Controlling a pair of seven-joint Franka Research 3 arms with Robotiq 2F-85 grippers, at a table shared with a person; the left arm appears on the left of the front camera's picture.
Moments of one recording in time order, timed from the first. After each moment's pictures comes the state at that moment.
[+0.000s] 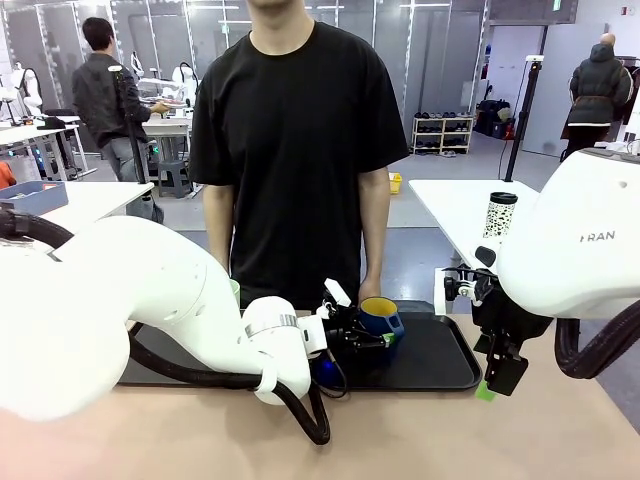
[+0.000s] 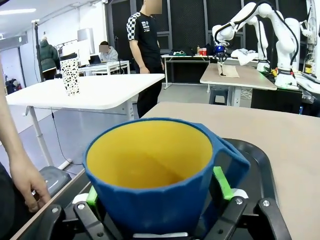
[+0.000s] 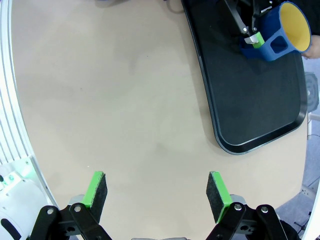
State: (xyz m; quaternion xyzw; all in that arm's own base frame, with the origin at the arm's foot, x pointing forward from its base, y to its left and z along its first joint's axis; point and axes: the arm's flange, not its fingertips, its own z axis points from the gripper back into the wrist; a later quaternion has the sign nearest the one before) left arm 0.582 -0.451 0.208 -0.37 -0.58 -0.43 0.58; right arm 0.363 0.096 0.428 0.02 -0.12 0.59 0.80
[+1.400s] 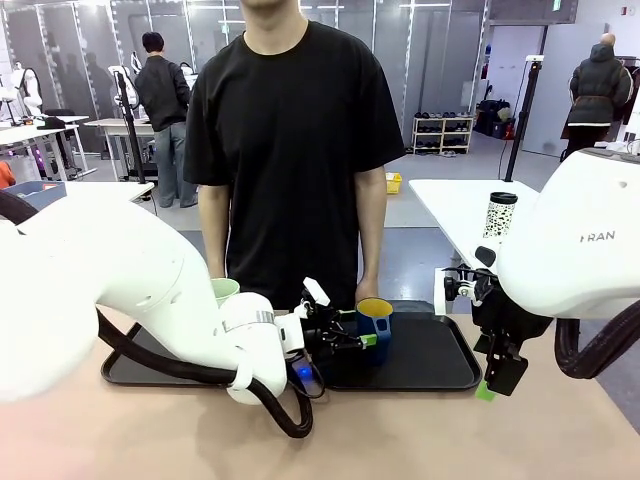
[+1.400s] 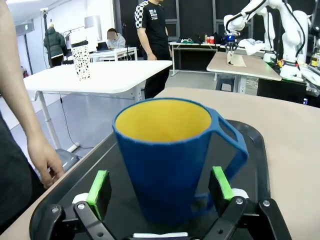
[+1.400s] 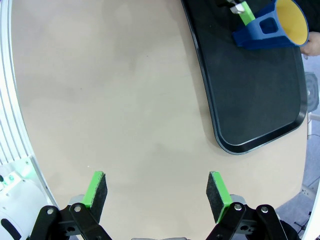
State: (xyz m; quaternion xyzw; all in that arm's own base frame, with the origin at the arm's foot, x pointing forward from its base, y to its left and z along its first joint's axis) left arm 0.564 -0.400 0.219 -0.35 -0.57 -0.44 0.61; right arm 0.362 0.096 0.428 0.02 -0.12 0.59 0.80
